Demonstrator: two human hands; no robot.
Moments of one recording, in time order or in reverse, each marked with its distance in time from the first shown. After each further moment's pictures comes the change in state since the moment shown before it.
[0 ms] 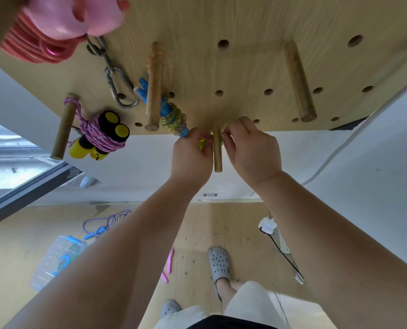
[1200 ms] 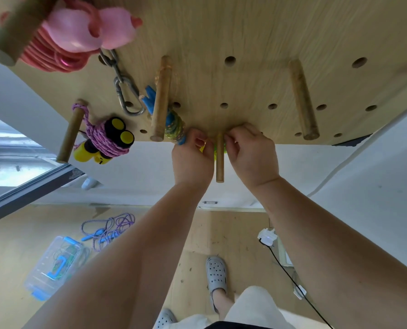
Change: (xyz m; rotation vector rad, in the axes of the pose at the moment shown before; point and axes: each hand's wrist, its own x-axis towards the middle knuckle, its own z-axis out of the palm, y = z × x) left_hand 0.011 -0.005 0.014 -0.018 0.258 0.015; right_hand 0.016 0.003 0.013 0.177 0.118 0.068
